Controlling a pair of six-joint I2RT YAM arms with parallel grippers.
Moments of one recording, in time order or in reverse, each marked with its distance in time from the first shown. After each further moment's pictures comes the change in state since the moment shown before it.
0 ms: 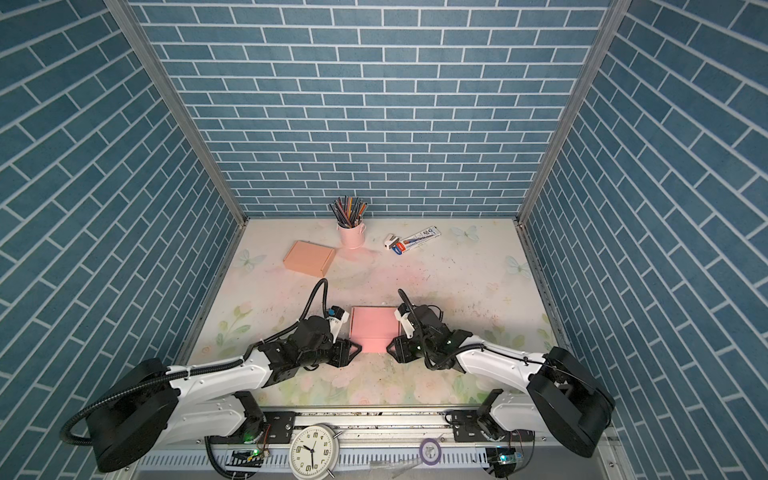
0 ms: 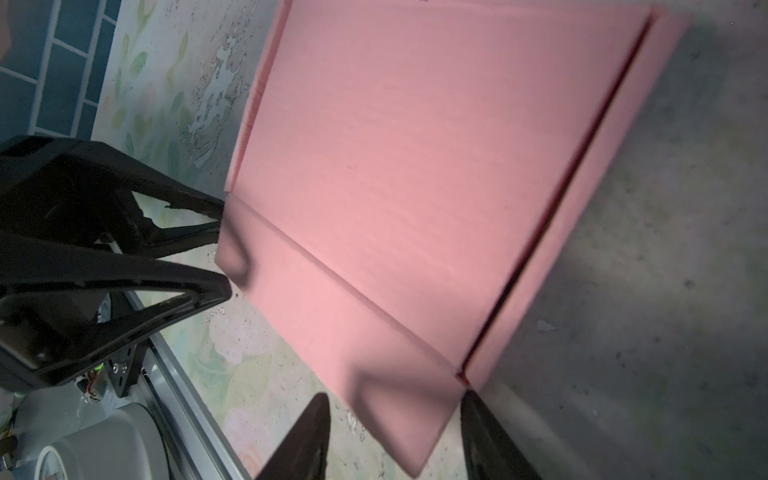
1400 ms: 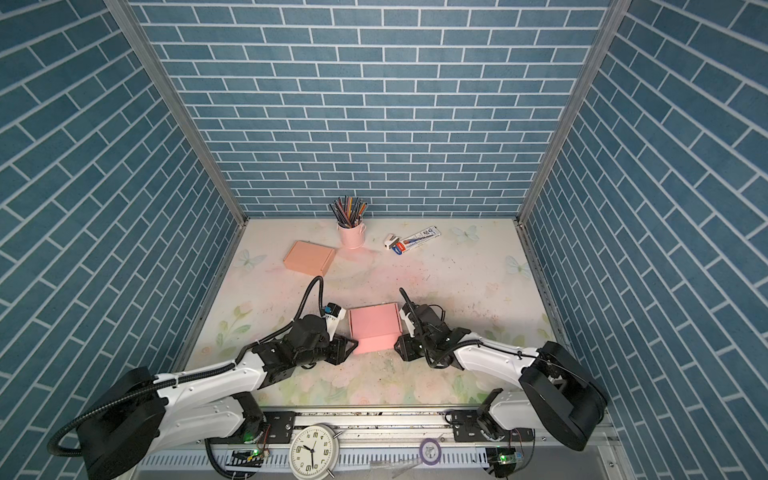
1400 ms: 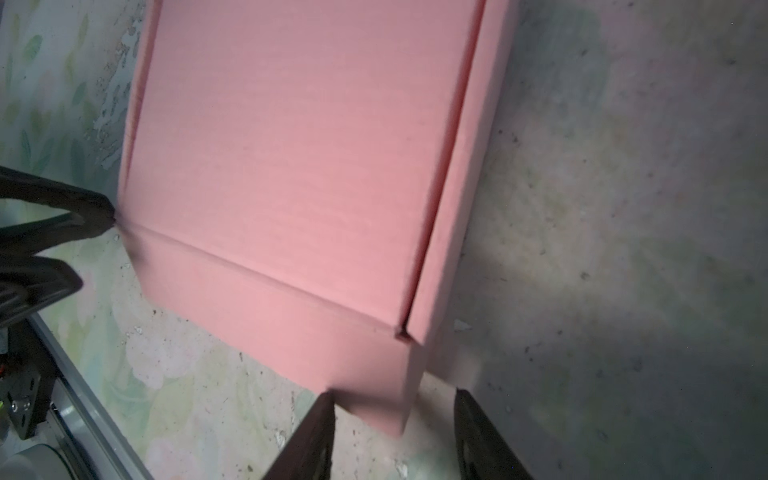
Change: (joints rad) left arm 0.033 -0.088 0.003 -0.047 -0.035 0.051; right arm -0.038 0.032 0.006 -0.044 0.093 -0.066
